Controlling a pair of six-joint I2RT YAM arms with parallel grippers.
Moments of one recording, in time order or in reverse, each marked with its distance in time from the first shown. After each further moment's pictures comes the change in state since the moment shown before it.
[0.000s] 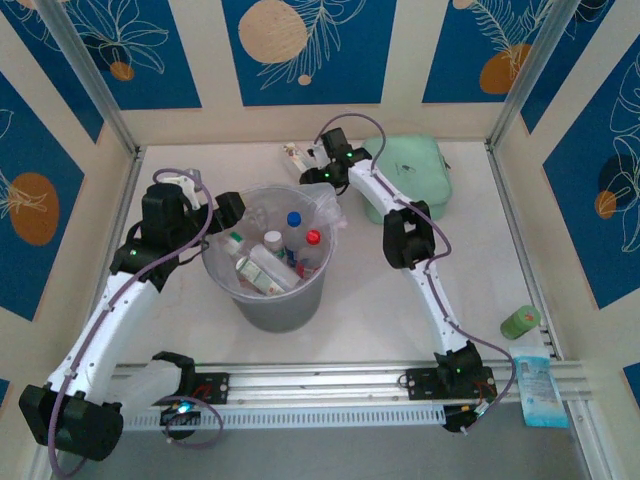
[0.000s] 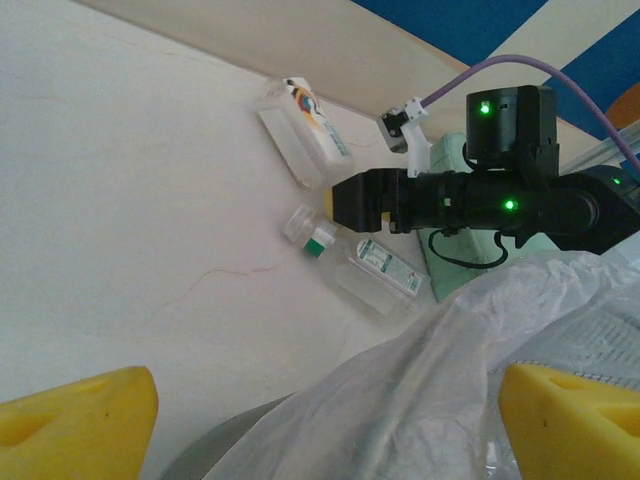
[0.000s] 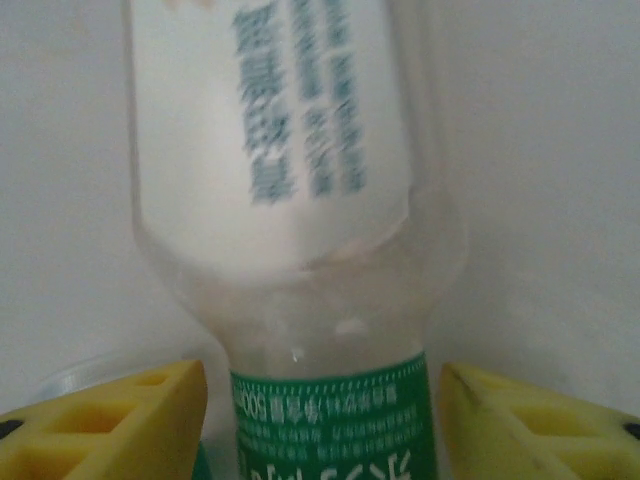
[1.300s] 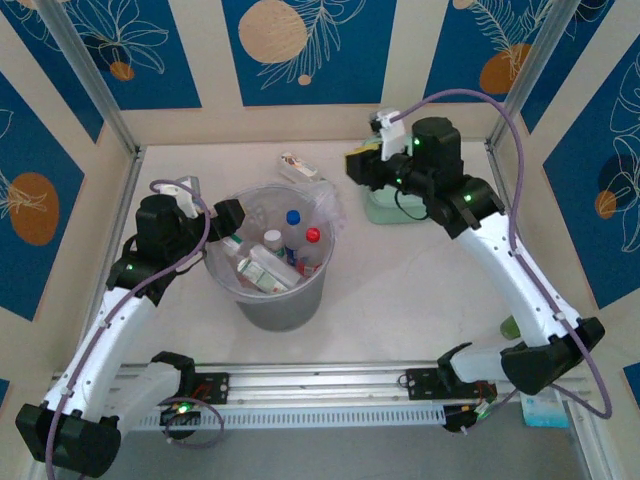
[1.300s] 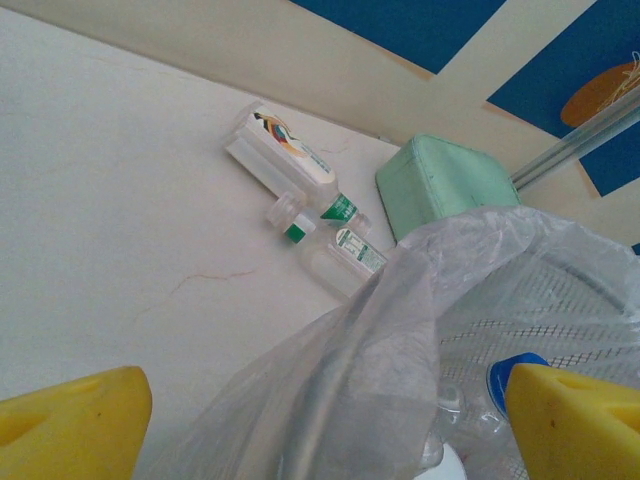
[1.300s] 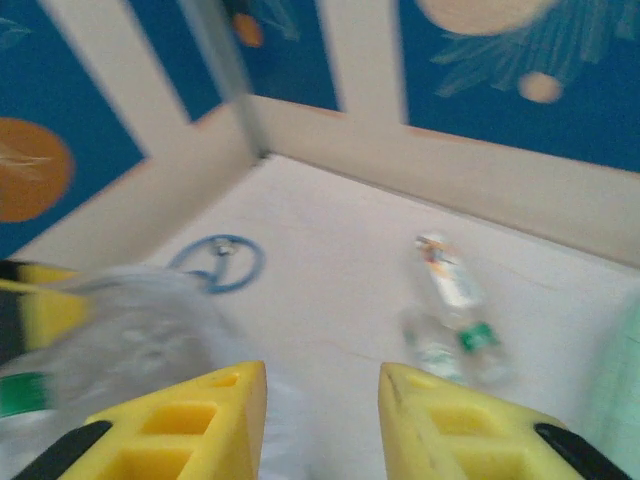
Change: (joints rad) left arm 0.000 -0.090 -0.079 0.054 0.042 0.019; right arm 0.019 -1.347 -0.971 0.233 -0.001 0.027
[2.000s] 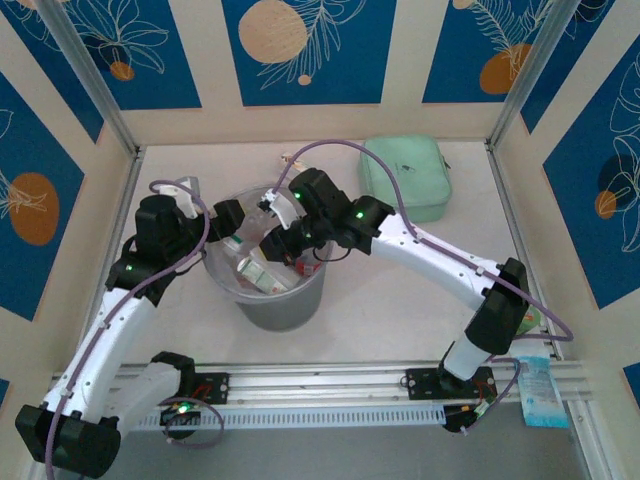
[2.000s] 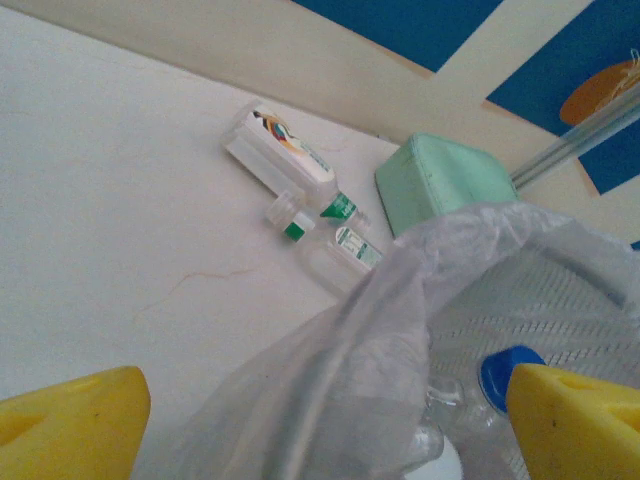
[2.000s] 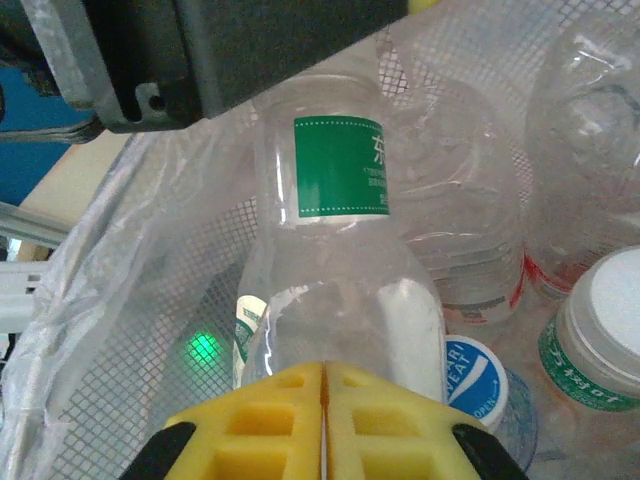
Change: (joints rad) left arm 0.000 -0.002 0.000 -0.002 0.005 -0.003; right arm 0.484 0.290 0.051 -0.095 -0.213 0.159
